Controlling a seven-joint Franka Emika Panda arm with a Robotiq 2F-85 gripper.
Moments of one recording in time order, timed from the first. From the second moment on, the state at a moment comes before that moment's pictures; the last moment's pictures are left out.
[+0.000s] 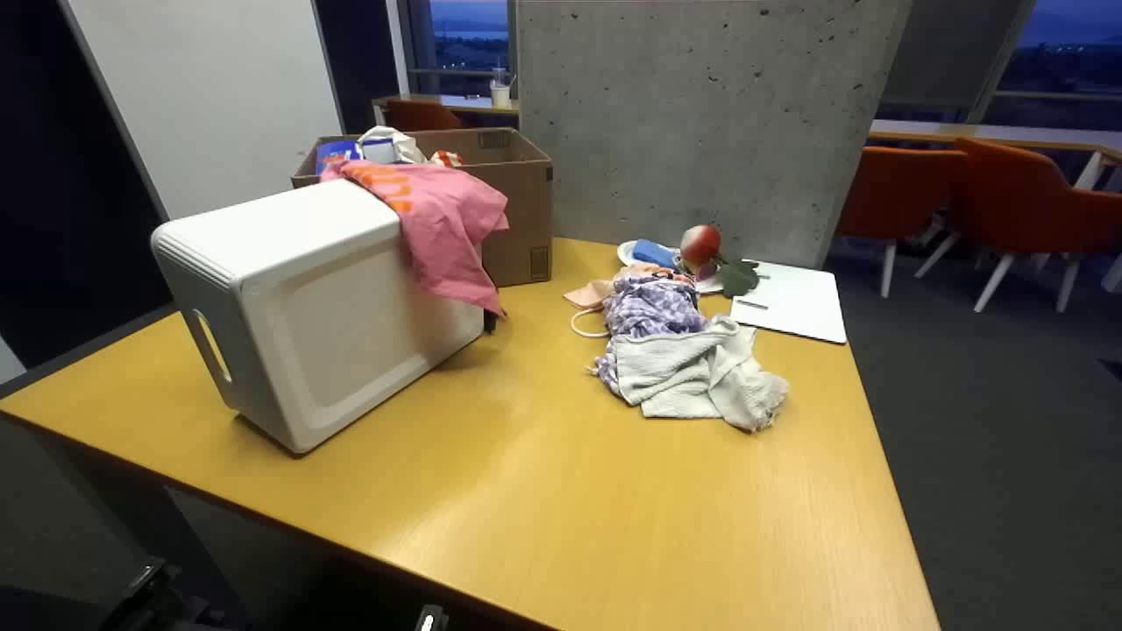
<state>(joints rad) 0.18 -0.44 0.18 -2.42 0.20 1.92 0.14</state>
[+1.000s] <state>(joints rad) 0.15 -0.42 0.18 -2.42 0.03 2.06 0.15</state>
